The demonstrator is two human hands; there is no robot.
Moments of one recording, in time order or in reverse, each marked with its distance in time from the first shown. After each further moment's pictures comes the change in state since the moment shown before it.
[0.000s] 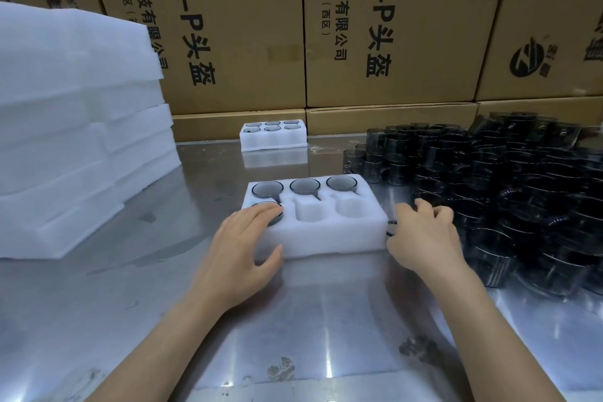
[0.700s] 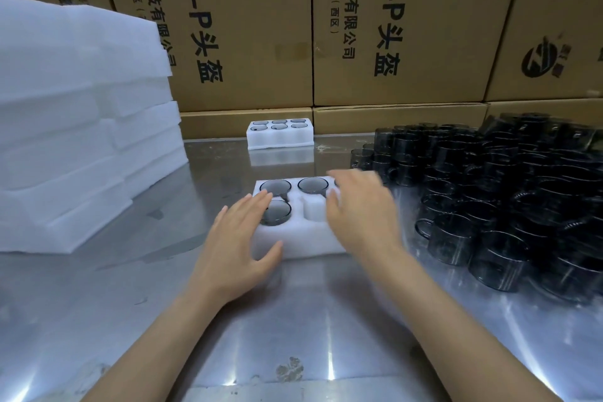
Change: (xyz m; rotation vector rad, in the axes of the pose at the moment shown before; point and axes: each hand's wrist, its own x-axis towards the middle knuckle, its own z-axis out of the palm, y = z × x) left_hand -0.002 -0.015 -0.002 0.017 -0.010 -0.131; right_hand 0.014 -0.069 0.013 0.208 0.367 -0.411
